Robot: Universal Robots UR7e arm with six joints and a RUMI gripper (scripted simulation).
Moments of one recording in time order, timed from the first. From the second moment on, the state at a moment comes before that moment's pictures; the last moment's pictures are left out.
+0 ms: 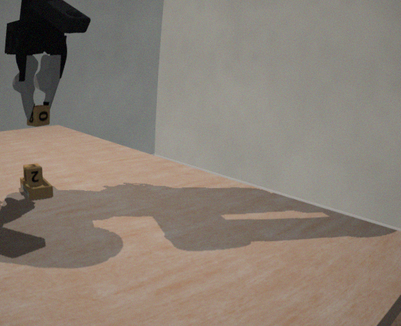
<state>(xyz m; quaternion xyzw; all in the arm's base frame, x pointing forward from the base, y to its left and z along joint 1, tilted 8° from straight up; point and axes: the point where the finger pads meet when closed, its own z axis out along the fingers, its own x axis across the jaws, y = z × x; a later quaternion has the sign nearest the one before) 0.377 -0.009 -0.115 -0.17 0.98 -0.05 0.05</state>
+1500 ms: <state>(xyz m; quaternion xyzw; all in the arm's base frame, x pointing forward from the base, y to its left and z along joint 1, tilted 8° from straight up) 0.371 -0.017 -0.114 0.01 1.00 -0.04 0.05</state>
